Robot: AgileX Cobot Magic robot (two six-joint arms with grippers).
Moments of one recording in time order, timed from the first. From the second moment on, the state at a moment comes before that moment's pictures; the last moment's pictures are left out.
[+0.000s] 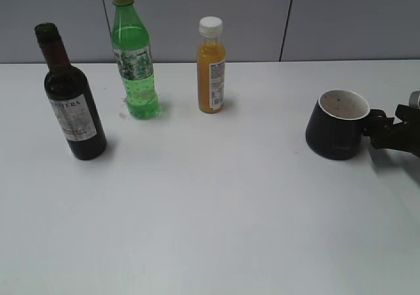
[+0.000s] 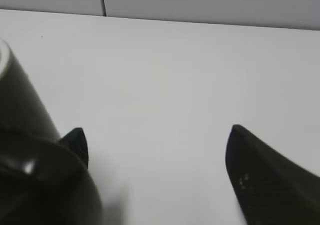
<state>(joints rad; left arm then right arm) 0.05 -0.01 -0.51 -0.07 1.05 0.06 -0.24 2.22 -0.69 -0.53 -1.21 0.10</state>
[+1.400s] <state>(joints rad) 0.05 -0.01 -0.51 -0.07 1.05 0.06 -0.21 2.25 -0.76 -0.56 -1.21 0.10</state>
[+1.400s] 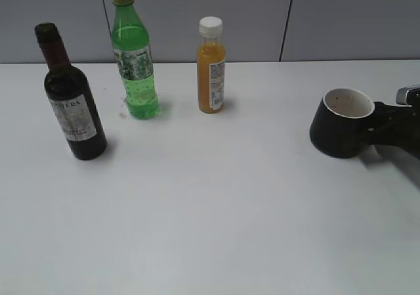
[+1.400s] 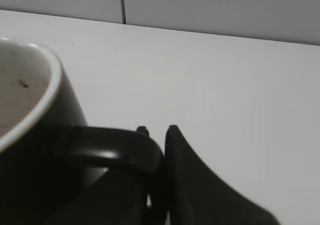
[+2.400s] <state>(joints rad) 0.05 -0.01 -0.51 -0.07 1.05 0.06 -0.19 2.21 -0.86 -0.94 -1.17 0.33</state>
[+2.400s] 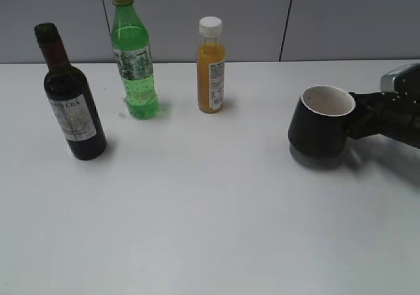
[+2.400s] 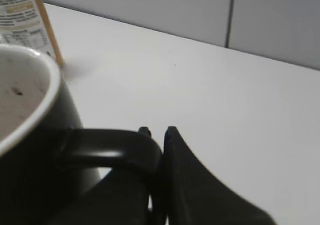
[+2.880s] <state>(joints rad) 0.05 -0.01 -0.51 -0.07 1.05 0.06 0.00 2.21 -1.03 -1.21 -1.17 0.45</state>
